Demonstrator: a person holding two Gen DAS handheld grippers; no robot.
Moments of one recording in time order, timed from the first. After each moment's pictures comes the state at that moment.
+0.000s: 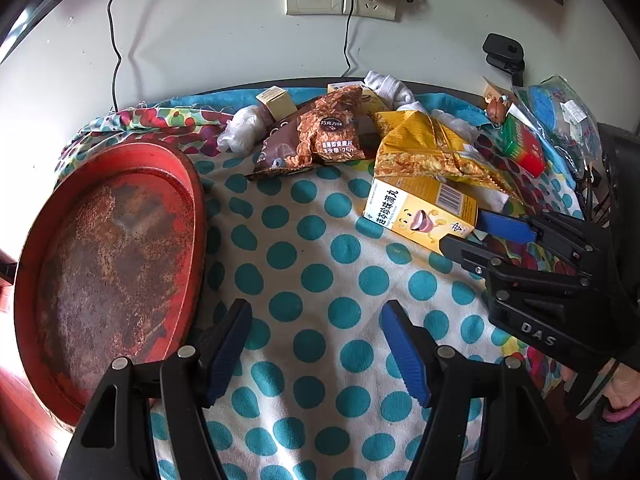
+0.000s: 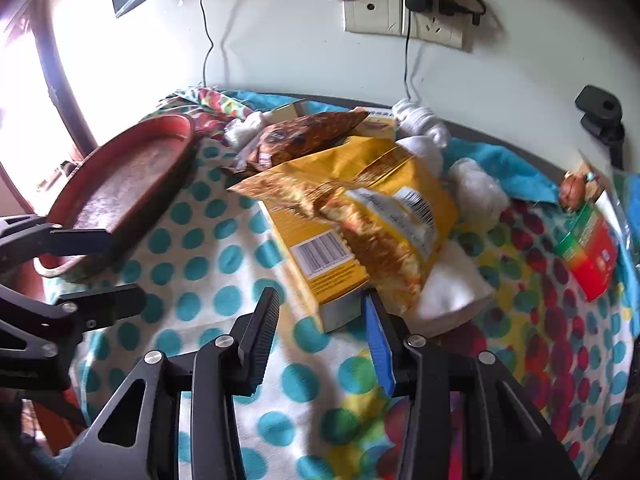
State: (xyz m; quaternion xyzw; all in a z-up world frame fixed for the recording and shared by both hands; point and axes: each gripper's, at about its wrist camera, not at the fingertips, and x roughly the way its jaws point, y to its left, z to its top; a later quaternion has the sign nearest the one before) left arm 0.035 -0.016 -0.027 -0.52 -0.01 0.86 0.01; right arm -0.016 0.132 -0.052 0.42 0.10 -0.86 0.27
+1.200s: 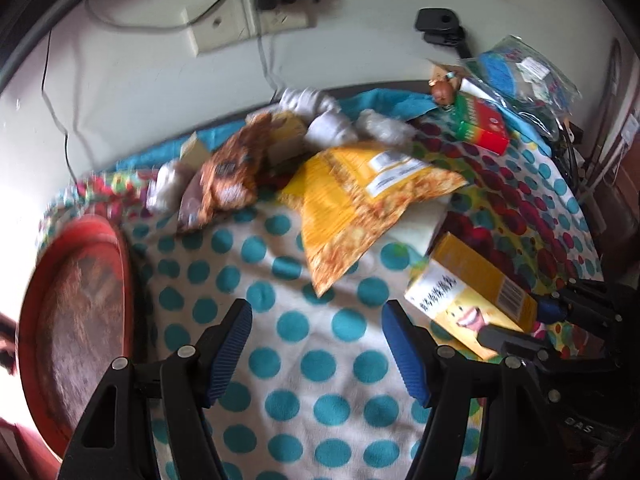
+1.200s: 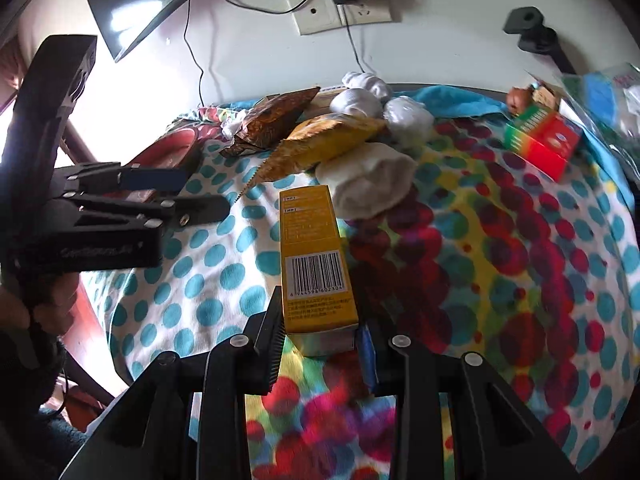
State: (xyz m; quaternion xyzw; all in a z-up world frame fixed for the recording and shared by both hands) left arm 0.015 0.069 -0.028 -0.47 0.09 0.87 0.05; right arm 0.040 0.232 -0.064 0.44 -0.01 -0.85 0.29
